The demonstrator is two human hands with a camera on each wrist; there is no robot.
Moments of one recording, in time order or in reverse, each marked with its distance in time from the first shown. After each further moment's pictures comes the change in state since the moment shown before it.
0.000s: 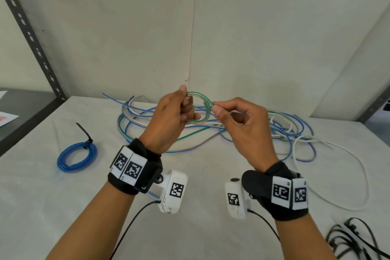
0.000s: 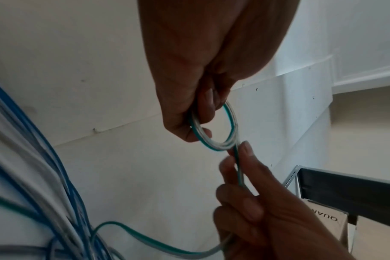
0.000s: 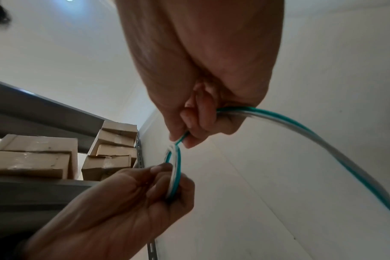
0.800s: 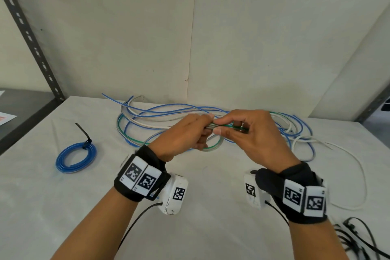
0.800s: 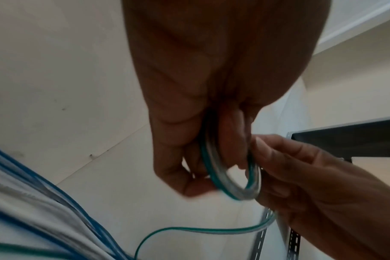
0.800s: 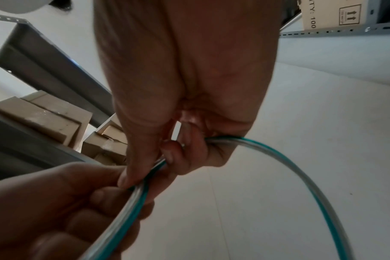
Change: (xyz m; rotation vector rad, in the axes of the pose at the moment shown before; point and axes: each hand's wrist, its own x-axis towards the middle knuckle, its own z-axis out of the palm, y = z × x) left_hand -0.013 -0.005 0.013 0.443 -0.297 -0.219; right_hand -0.002 -0.001 -0.028 -0.262 -0.275 -0.024
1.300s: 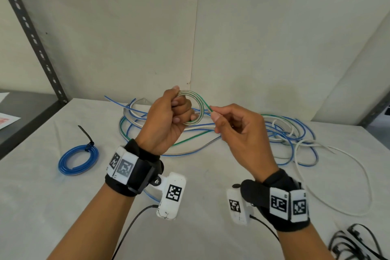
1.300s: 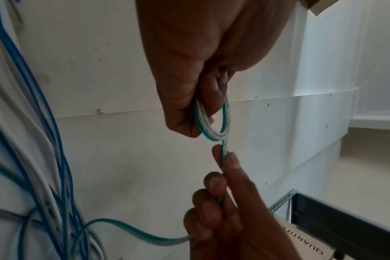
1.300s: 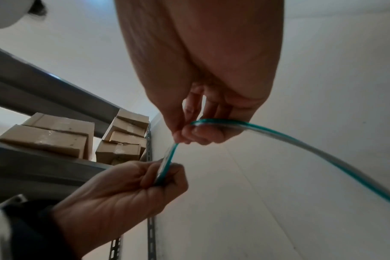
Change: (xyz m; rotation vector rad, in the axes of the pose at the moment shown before) left_hand 0.008 0.009 -0.026 -0.808 0.284 0.129; right_hand 0.006 -0.012 0.035 0.234 0.238 0.006
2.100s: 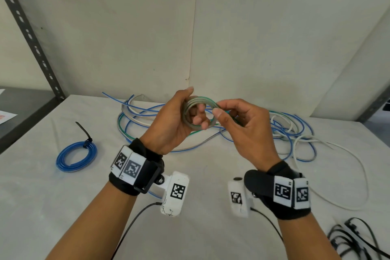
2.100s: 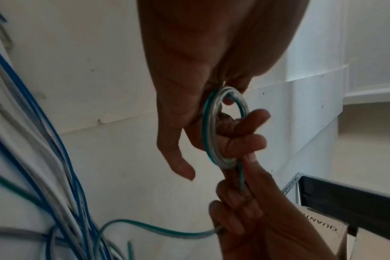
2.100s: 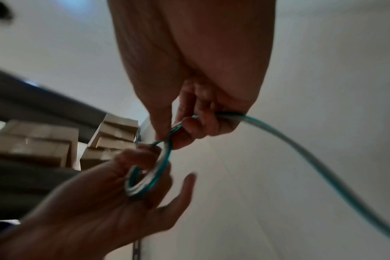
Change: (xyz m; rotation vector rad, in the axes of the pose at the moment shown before) left_hand -0.007 -0.008 0.004 0.241 -0.140 -0.118; right_hand 0.003 -0.002 -0.008 0.031 0.027 0.043
